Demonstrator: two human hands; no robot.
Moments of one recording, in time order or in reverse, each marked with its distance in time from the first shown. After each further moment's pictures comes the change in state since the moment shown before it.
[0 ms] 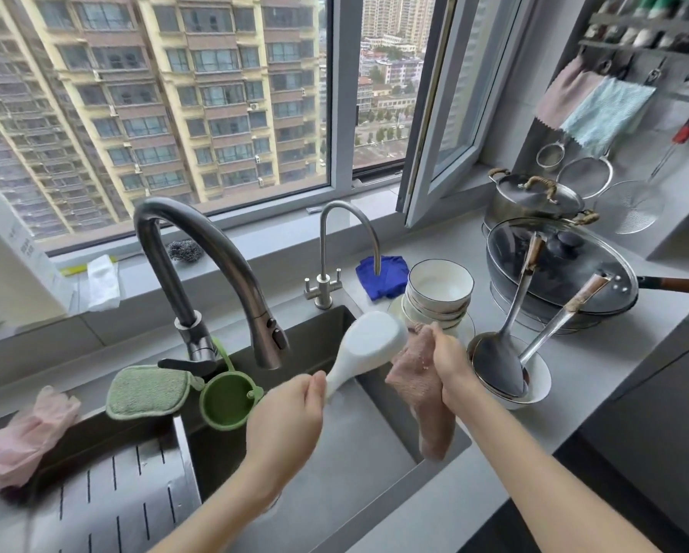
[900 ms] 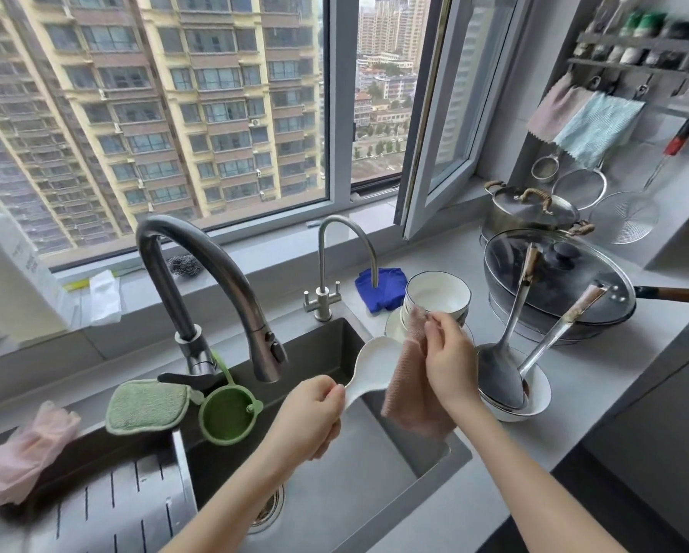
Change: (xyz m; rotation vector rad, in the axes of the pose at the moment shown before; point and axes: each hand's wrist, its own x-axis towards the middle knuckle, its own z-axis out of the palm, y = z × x) left_hand 0.014 0.015 0.000 -0.606 -0.321 -0.087; right_hand -0.004 -0.007 -0.009 -0.566 0.309 -0.756
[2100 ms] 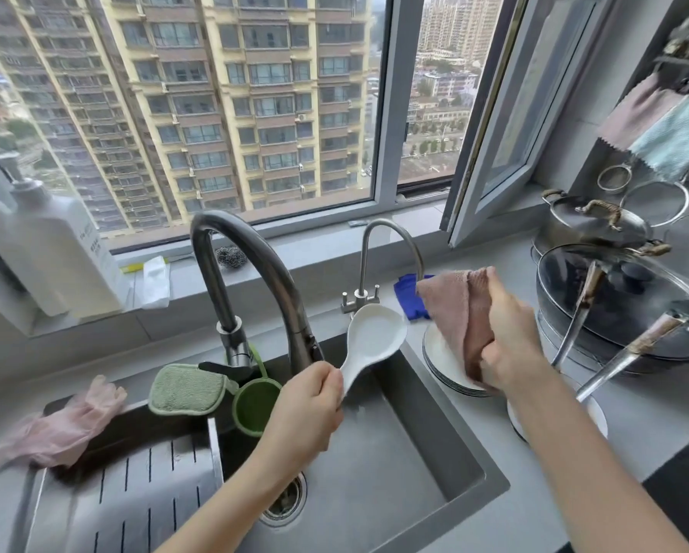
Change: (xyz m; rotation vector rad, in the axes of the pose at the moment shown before) left_hand -0.014 0.009 -0.033 -0.094 0.221 0.101; right_hand 0.056 -0.076 -0.014 0.736 -0.069 0.675
